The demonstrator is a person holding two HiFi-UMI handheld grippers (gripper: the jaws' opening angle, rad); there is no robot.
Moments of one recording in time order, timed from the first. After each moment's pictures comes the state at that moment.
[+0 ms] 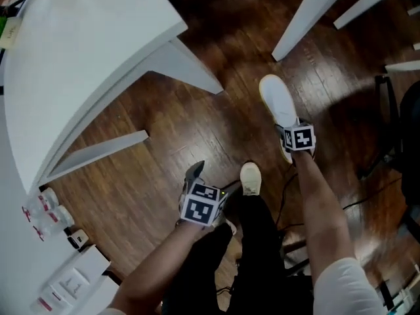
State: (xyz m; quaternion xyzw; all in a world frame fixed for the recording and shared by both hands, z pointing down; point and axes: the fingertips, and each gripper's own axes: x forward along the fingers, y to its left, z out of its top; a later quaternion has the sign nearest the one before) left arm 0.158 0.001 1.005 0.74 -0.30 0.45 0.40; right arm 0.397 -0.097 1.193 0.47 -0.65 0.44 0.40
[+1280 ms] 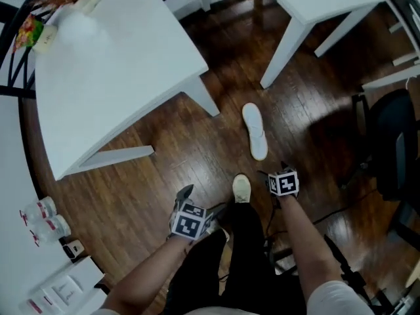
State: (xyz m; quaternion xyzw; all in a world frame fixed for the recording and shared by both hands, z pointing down) left arm 0.122 0.065 0.860 0.75 -0.30 0.45 0.39; right arm 0.351 0.024 1.008 0.44 -0.67 0.46 0.38
